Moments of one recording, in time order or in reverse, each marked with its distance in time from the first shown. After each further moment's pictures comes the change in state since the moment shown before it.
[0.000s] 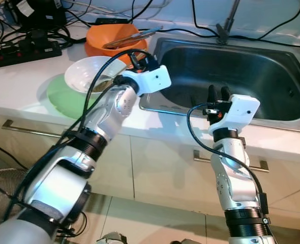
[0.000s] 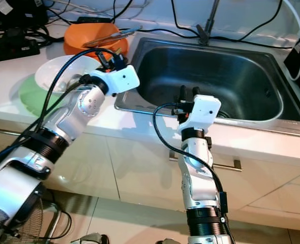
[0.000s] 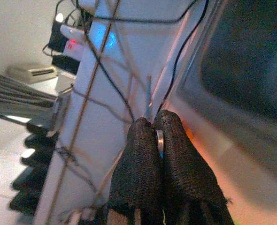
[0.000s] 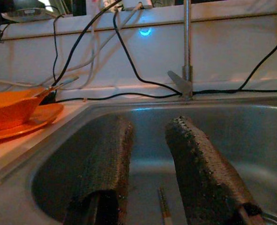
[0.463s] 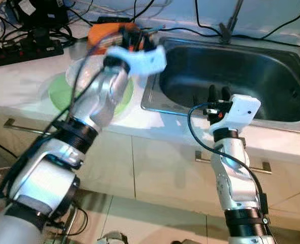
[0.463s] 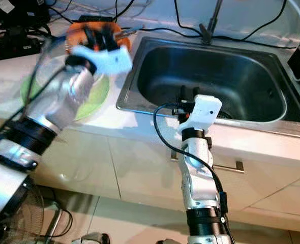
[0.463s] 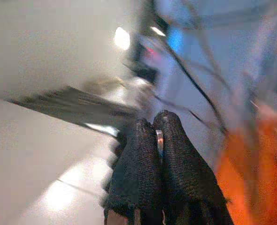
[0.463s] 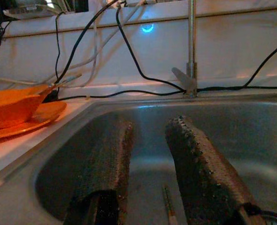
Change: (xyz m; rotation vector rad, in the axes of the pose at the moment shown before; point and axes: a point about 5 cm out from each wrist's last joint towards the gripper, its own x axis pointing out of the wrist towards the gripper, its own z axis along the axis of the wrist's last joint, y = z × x) left arm -0.004 0.063 0.025 0.192 -0.126 0.325; right arm 0.000 -0.001 -0.001 0.004 0.003 -0.006
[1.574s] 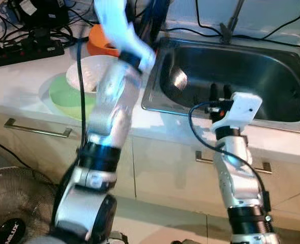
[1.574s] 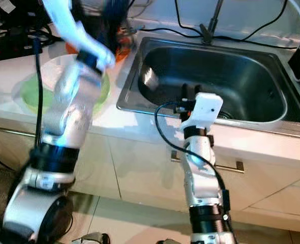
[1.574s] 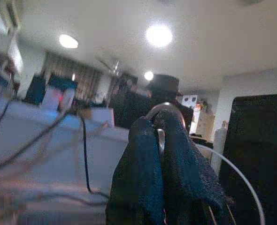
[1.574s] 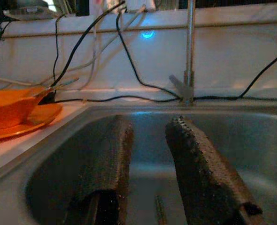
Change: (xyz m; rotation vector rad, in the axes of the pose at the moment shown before) left arm -0.019 0.015 0.033 -1.772 -0.233 0.039; right arm 0.008 -0.008 0.007 -0.051 -0.027 0.001
